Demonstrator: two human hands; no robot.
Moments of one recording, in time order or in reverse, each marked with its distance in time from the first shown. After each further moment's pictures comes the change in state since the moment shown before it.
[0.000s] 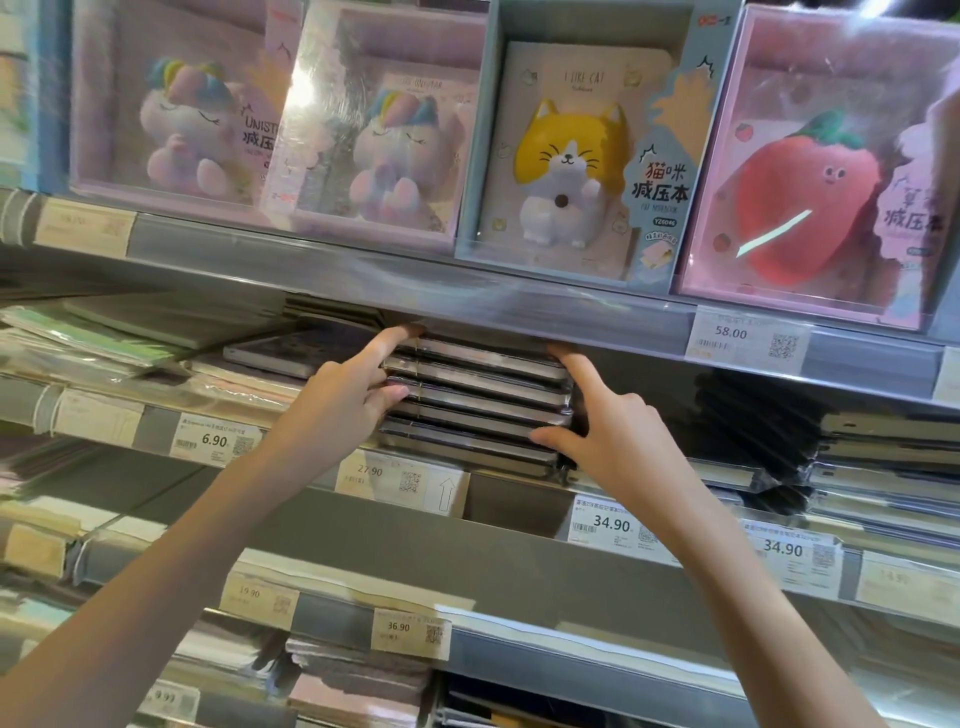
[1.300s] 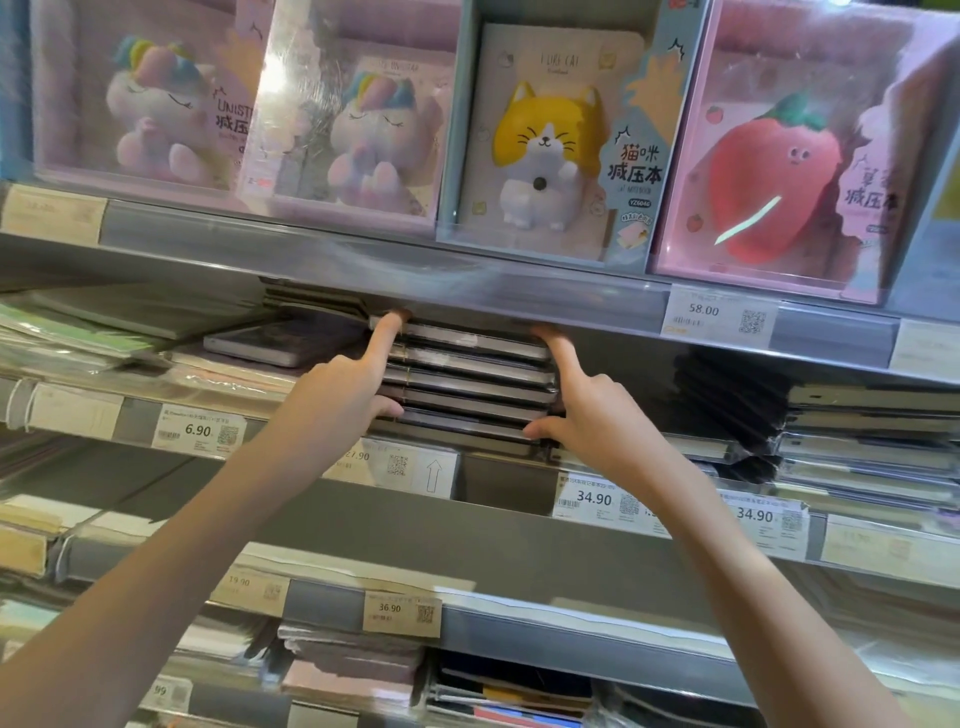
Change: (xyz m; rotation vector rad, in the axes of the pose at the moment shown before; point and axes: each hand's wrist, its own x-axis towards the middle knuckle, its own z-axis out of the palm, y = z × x) left_hand 0.000 0.012 0.005 0.520 -0.113 -0.006; right_hand 0.007 0.004 0.003 0.013 -0.118 0.021
